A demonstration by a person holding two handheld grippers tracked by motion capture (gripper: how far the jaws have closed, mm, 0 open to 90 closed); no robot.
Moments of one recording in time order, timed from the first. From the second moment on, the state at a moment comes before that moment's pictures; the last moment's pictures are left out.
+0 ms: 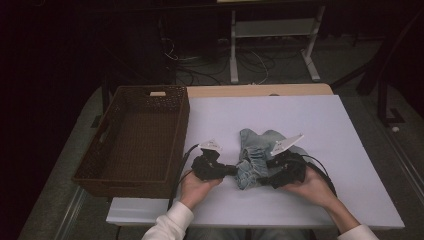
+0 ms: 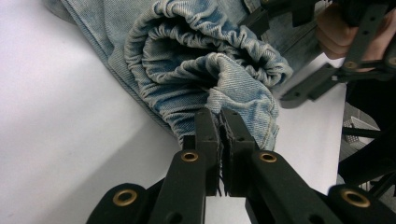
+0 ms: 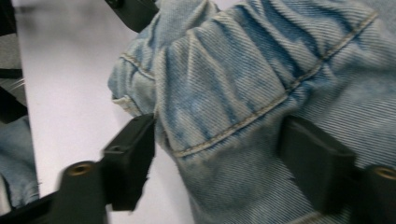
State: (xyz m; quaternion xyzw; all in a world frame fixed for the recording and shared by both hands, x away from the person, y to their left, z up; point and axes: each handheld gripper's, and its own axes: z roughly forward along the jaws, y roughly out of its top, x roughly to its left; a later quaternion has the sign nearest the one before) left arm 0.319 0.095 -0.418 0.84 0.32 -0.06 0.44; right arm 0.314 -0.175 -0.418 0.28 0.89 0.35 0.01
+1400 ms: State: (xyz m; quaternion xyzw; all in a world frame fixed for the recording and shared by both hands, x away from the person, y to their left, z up) left arm 0.421 0.051 -0.336 0.82 0.35 0.00 0.46; right arm 0.405 -0.337 -0.381 0.46 0.73 0.51 0.00
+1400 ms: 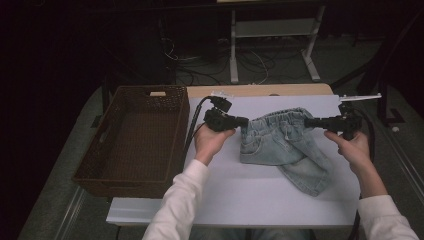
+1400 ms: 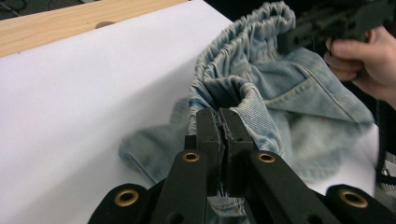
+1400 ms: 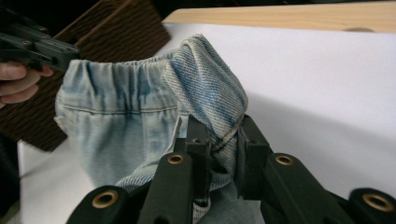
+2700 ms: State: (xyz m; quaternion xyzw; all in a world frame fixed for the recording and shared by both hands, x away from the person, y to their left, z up) left arm 0.449 0.067 -0.408 0.76 0.41 -0.08 0.50; right arm 0.424 -0.368 -0.427 0.53 0.69 0.49 -0.03
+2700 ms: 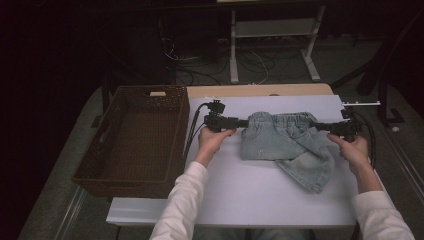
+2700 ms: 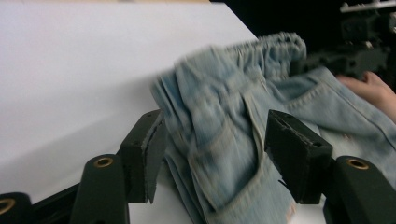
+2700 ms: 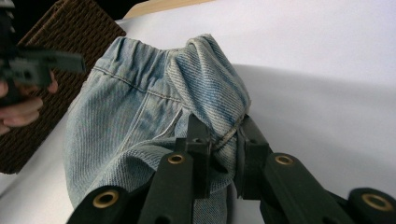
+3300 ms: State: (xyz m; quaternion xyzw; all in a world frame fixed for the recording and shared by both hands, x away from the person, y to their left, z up) left arm 0.406 0.065 -0.447 0.77 0.40 -0.13 0.48; right arm 0.424 -0.369 -0.428 0.53 0.69 0.49 -0.03
